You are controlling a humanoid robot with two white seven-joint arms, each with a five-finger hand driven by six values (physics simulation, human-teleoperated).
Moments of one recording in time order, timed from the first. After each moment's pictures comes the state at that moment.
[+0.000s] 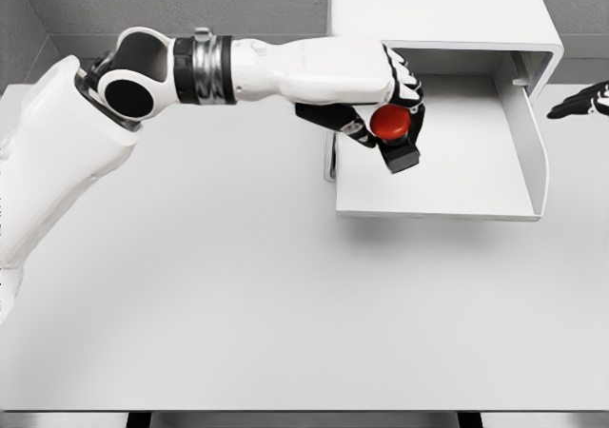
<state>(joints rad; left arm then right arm) -1.02 0.34 -0.77 -1.46 -0.10 -0.61 -0.61 -0.78 -1.42 0.74 -1.59 -0.22 -0.61 0.60</state>
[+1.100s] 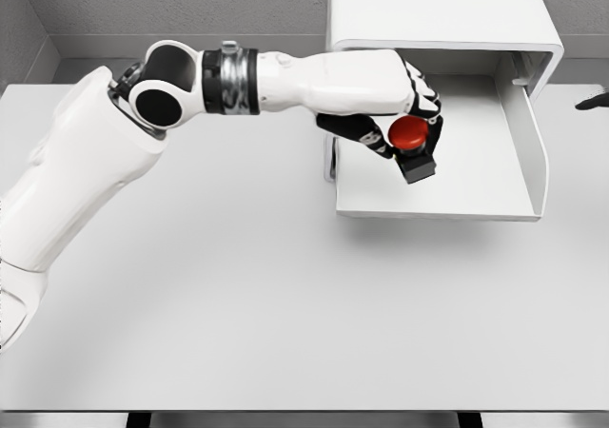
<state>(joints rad) -1.00 0.28 -0.78 -1.42 -0.13 -0.61 -0.61 -0.70 -1.38 0.74 -1.42 -0.21 -0.61 0.52</state>
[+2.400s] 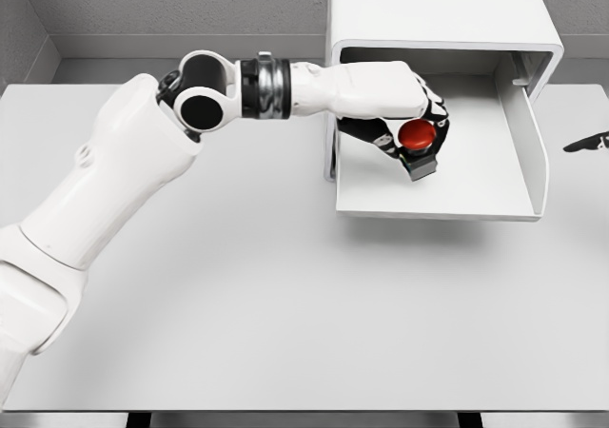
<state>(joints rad) -1.00 0.17 -0.78 -1.25 -0.28 -0.61 -0.61 -0.62 -1.37 0.75 -1.41 -0.18 -0.61 0.53</state>
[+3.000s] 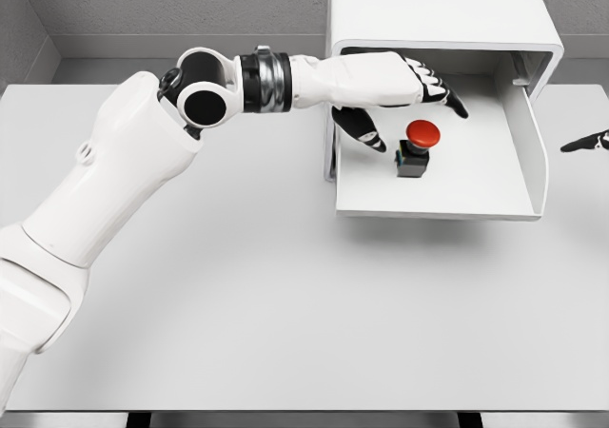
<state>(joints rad) -1.01 0.16 -0.76 -1.24 -0.31 -0.54 -0.61 -0.62 -1.36 0.75 -1.41 -0.17 -0.61 0.53</state>
